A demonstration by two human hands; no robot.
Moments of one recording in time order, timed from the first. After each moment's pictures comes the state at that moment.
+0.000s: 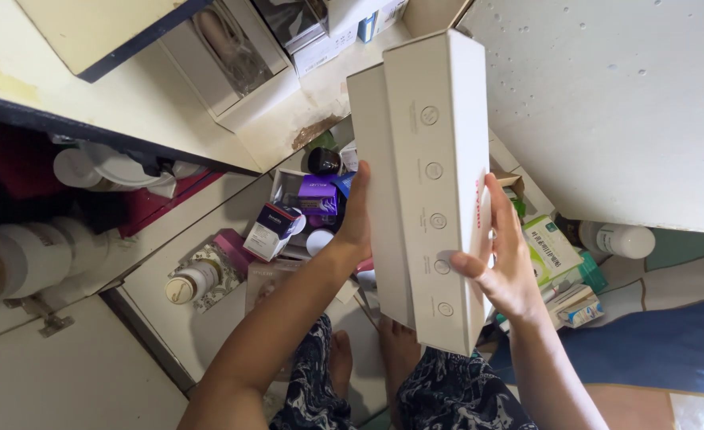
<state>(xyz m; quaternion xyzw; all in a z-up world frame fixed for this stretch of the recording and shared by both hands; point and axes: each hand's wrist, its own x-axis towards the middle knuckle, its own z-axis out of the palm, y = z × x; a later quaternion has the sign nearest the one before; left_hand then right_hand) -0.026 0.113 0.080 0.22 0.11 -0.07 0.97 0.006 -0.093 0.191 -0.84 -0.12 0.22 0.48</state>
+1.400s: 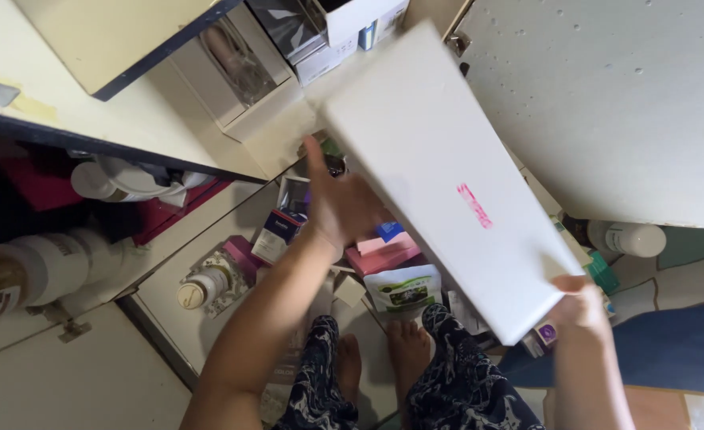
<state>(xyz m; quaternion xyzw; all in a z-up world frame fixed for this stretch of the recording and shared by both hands) -0.016 0.160 0.125 0.02 0.15 -0.16 0.98 0.002 -0.330 -0.024 -0.47 0.00 0.33 0.82</state>
